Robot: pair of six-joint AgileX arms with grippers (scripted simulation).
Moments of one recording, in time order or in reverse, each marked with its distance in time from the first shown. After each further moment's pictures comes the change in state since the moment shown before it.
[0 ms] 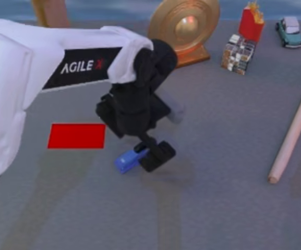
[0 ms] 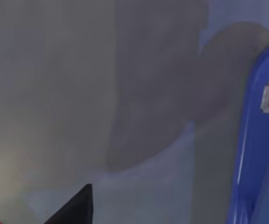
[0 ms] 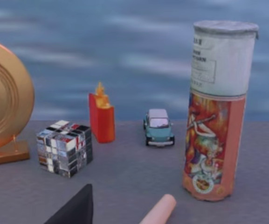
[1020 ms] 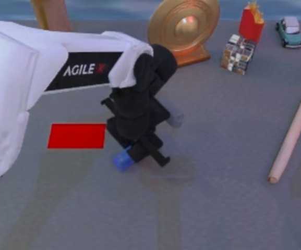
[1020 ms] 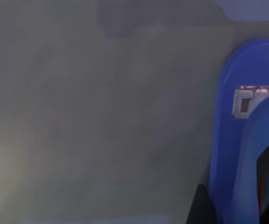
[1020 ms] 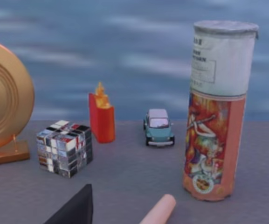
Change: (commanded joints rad) left arm 0.000 0.008 -0.018 0.021 0.000 0.000; right arm 0.000 0.000 0.000 0.000 0.000 0.000
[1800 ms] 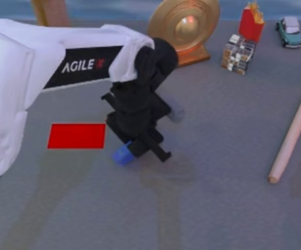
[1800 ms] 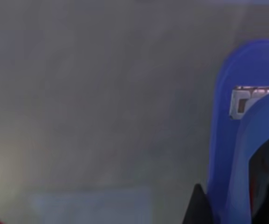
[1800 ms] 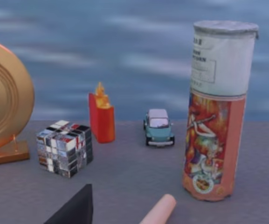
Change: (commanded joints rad) left arm 0.003 -0.011 0.039 -0.041 0.002 -0.002; right arm 0.000 0.000 0.000 0.000 0.000 0.000
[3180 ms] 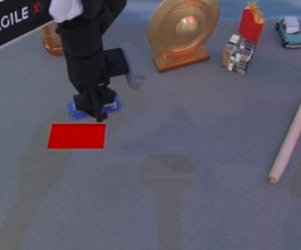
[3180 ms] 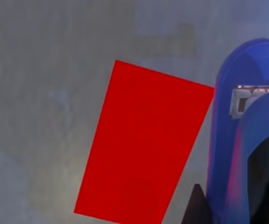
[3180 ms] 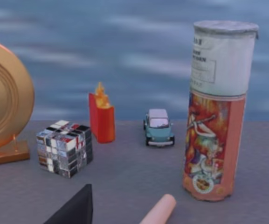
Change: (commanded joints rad) left arm 0.179 -0.104 0.175 -0.286 -0.006 0.542; right arm 0.000 0.000 0.000 0.000 0.000 0.000
